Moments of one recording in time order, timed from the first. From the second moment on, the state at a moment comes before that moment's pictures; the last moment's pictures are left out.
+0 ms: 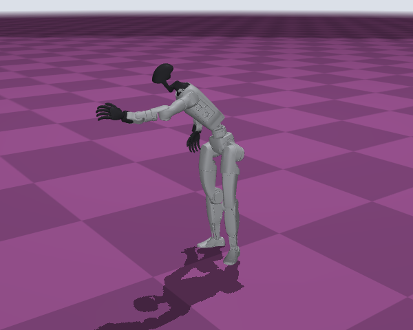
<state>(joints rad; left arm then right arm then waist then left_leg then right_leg) -1.92 0.96 -1.06 0.95 -0.63 -0.23 0.49 0.25 -0.70 0.29 0.45 0.39 -0.08 -0.22 -0.38 -0.03 0.51 -0.39 0.14 0.64 0.37 -0.23 -0.10 -0.20 -0.15 -0.06 -0.03 -0.20 0.18</state>
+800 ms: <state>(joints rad) 0.14 0.50 -0.12 0.43 0.01 -0.17 0.39 0.05 -0.53 0.24 0.40 0.02 -0.16 -0.29 0.08 -0.08 0.26 0.00 0.08 0.12 0.19 -0.31 -0.15 -0.14 -0.15 -0.39 0.21 -0.20 0.11</state>
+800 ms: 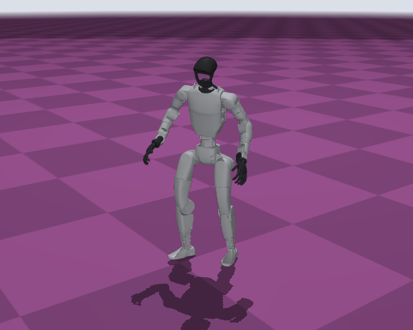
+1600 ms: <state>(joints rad) -0.72 0.41 -0.53 0.98 0.34 0.01 0.62 0.06 -0.52 0.29 0.57 0.13 -0.16 -0.34 -0.02 -0.08 0.40 -0.29 0.18 0.49 0.53 -0.17 -0.04 0.04 -0.15 -0.24 0.03 -0.29 0.17</state>
